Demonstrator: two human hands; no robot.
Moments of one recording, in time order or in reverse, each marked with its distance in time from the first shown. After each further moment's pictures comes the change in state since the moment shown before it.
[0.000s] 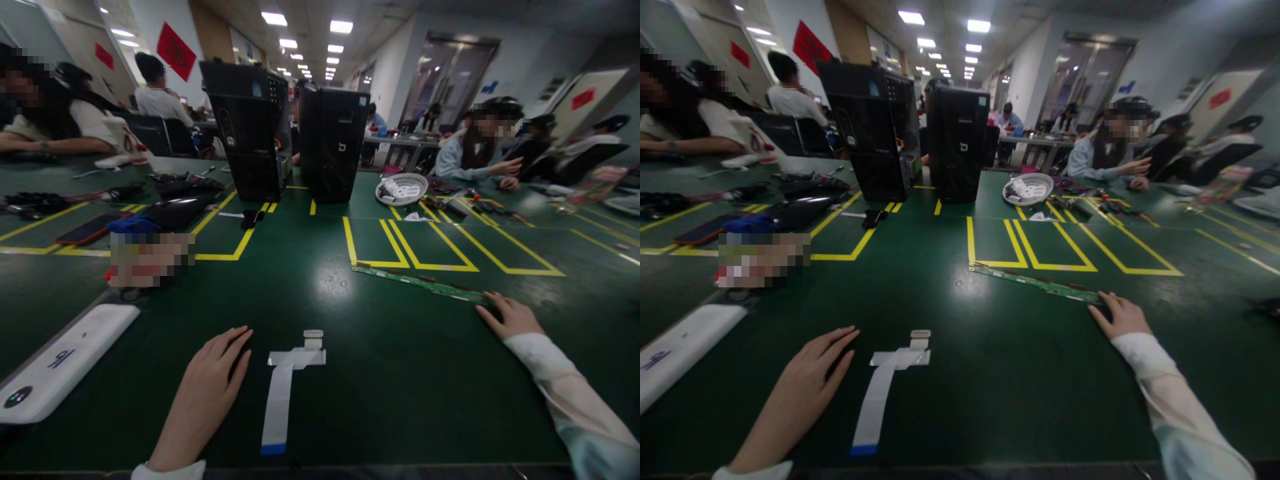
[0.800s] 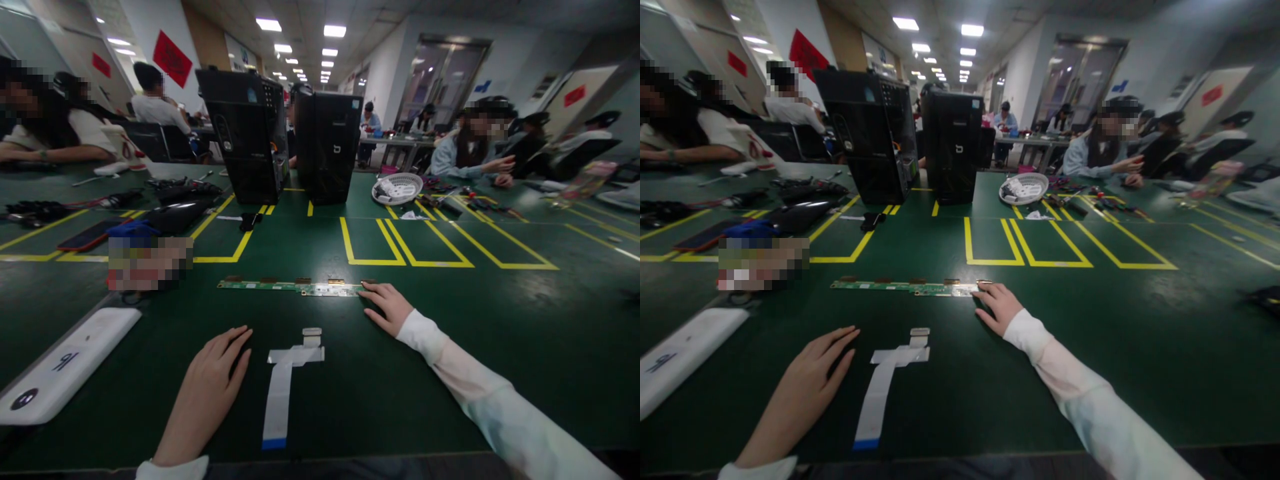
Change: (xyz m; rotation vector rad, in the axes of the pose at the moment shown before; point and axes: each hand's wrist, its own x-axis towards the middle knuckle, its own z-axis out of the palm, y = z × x) left_hand 0.001 0.000 -0.001 -0.021 0.008 -0.001; right_hand -0.020 -0.234 -0.022 0.454 0.165 -0.886
